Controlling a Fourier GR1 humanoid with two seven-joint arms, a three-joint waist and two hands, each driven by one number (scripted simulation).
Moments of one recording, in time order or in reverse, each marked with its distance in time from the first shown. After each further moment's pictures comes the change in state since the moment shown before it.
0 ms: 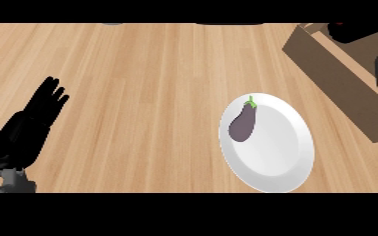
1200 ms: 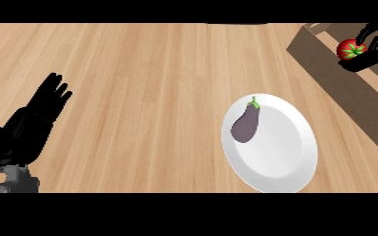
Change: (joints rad) left arm -0.023 -0.010 -0.008 -0.007 -0.011 -0.001 0.010; right arm -0.008 -0.097 -0.177 0.780 -0.043 -0.319 -0.437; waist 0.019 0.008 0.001
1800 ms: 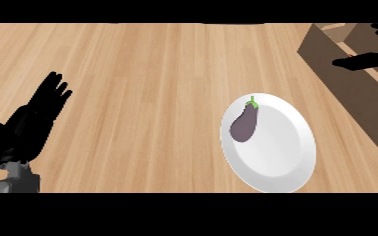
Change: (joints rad) left arm -0.017 0.001 0.010 0.032 -0.004 0.003 -0.008; right arm -0.012 0.013 -0.173 0.118 -0.191 -0.122 -0.232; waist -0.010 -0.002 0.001
